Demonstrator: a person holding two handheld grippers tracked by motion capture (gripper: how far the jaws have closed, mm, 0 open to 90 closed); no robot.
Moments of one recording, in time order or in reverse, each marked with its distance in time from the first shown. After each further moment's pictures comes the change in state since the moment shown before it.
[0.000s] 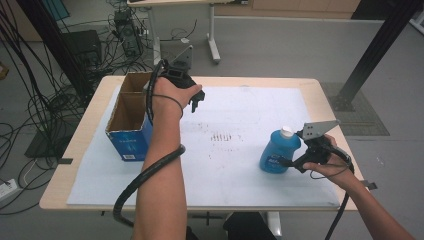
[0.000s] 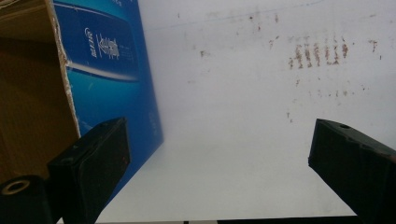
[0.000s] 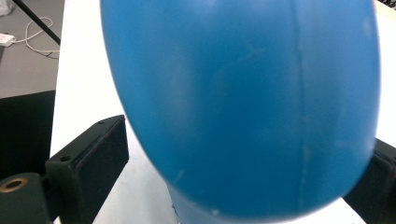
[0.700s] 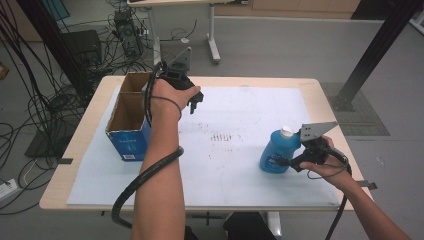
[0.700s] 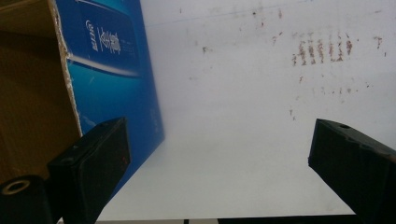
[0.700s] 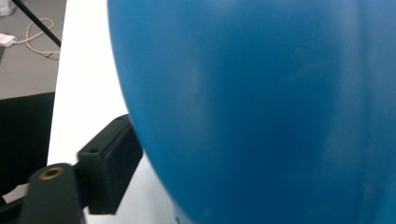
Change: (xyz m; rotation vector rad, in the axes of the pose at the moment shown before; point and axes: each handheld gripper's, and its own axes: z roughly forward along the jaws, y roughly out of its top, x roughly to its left) left arm 0.003 -0.003 0.002 0.006 -0.002 -0.008; right arm 0.003 0.000 0.006 -0.010 0.004 -0.014
